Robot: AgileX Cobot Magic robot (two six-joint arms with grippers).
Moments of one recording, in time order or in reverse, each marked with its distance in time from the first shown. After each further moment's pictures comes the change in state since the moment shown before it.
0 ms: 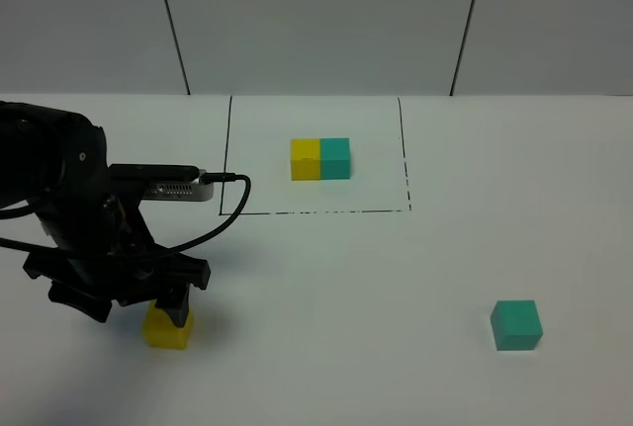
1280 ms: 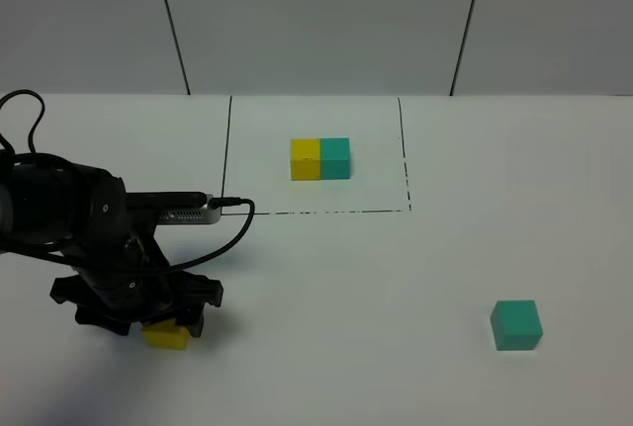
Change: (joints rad) left arm 0.000 0.096 0.110 -0.007 -0.288 -0.027; right arm 0.000 0.000 0.000 0.000 0.000 0.001
